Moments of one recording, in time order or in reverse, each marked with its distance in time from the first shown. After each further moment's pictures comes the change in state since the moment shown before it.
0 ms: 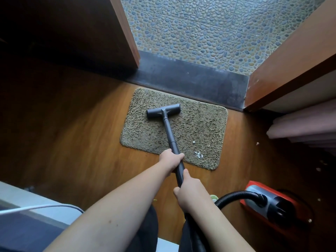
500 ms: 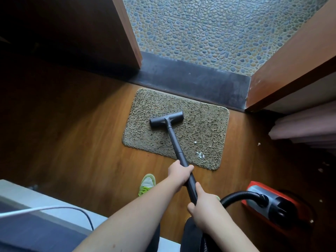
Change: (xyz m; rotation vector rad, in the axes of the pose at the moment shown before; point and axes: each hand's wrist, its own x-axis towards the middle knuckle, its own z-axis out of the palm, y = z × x) left_hand -0.027 -0.025 0.030 -0.082 -0.045 -0.030; right_hand -0.034 0.031 -0.005 -0.085 -0.047 0.030
